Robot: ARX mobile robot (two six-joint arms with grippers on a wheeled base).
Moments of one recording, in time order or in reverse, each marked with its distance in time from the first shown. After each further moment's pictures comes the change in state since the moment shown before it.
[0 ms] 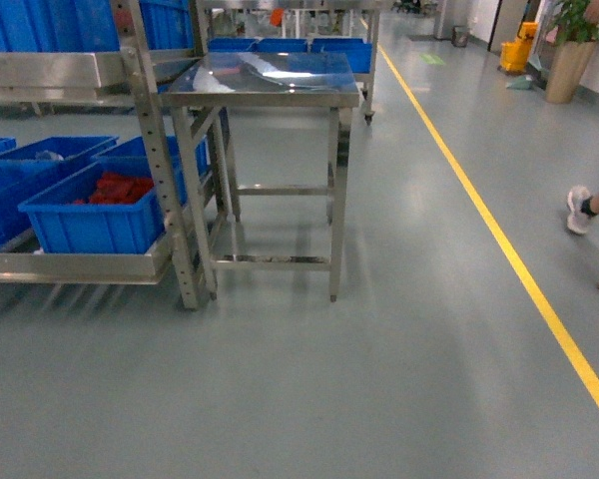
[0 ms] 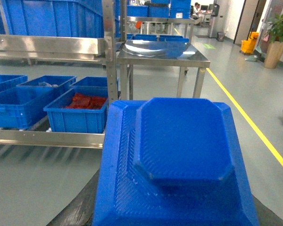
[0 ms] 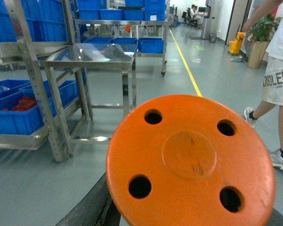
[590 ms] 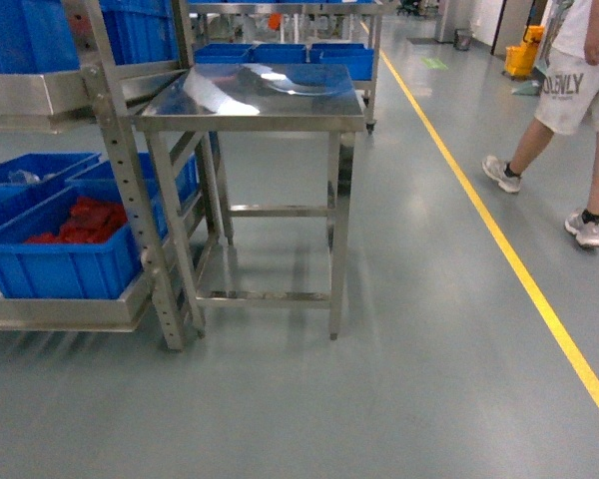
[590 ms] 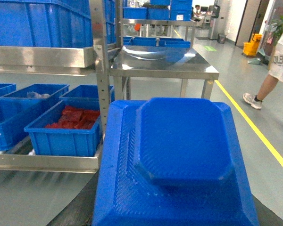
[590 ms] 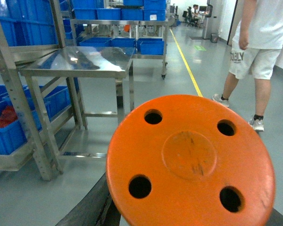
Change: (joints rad) left arm 0.000 0.000 0.000 0.003 0.000 0.000; right arm 0.000 0.000 0.000 0.002 0.000 0.000
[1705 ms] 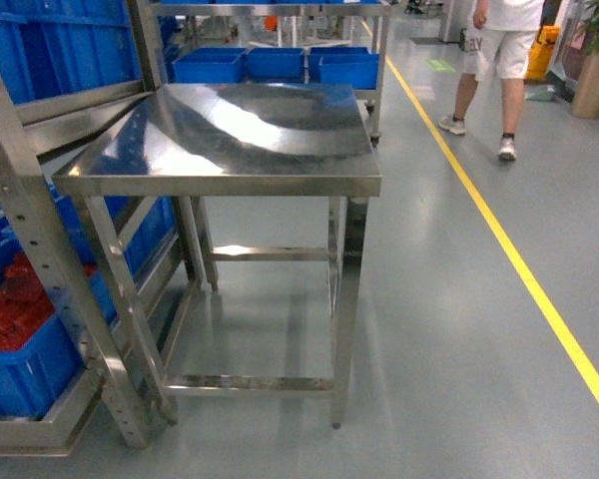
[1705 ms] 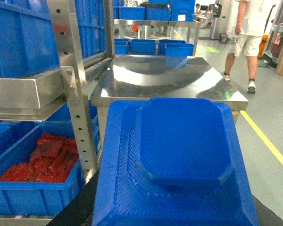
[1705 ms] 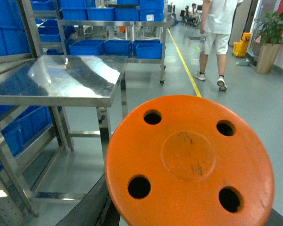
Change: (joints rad) left arm 0.001 0.001 0.000 0.004 0.003 0.000; right arm 0.000 0.000 0.000 -0.002 0.004 0.000
